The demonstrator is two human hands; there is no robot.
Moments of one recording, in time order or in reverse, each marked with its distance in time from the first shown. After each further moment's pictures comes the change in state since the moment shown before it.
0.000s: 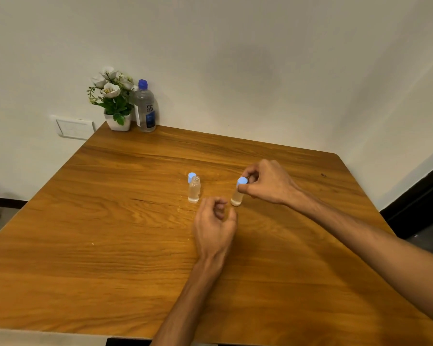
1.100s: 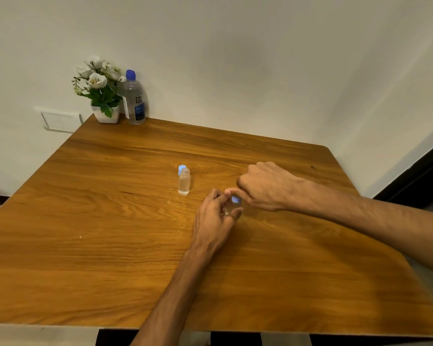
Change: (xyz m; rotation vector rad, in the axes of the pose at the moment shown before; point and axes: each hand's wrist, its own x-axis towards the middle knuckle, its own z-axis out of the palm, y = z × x) left_hand 0.005 -0.008 0.007 0.121 -0.383 0.136; right_hand -0.034 -0.014 -0.028 -0.708 -0.220 -0.485
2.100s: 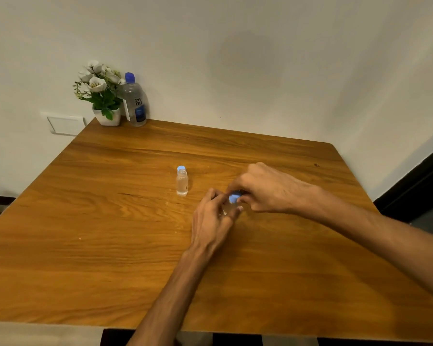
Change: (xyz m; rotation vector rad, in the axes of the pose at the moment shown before) left_hand 0.000 0.006 0.002 0.091 0.061 -0.002; right_hand -0.008 0.004 0.006 0.327 0.046 -0.085
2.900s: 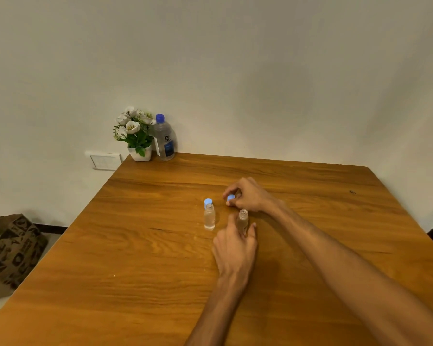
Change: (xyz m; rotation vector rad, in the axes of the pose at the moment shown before) left_hand 0.021 0.020 -0.005 0.135 0.178 -0.285; right_hand 0.139 0.058 0.068 0.540 0.199 0.294
